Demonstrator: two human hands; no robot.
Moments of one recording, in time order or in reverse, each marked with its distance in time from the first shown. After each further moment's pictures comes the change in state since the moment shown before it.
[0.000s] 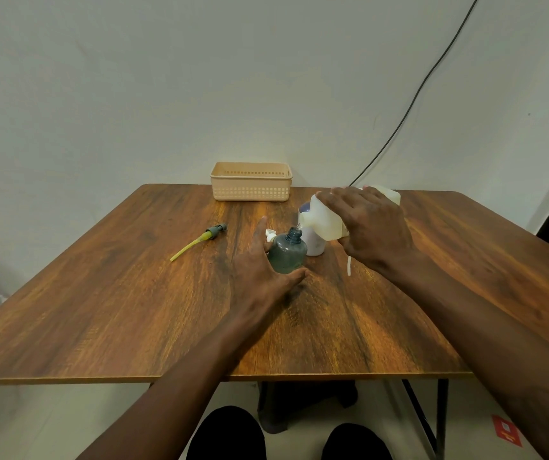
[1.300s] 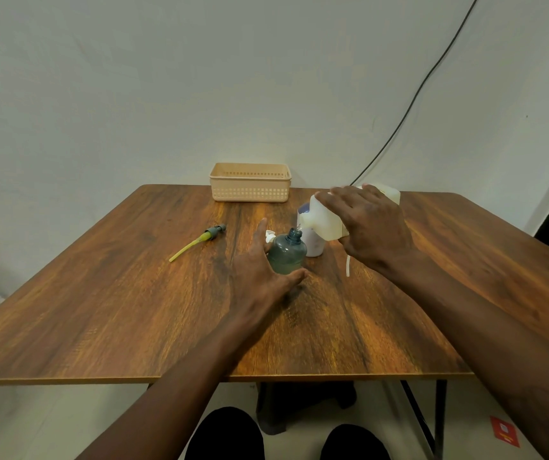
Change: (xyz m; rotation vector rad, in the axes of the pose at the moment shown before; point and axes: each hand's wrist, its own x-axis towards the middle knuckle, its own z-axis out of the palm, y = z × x) left_hand -0.001 -0.002 0.001 0.023 0.020 0.014; right_hand 0.001 0.003 -0.001 -0.023 0.038 -0.037
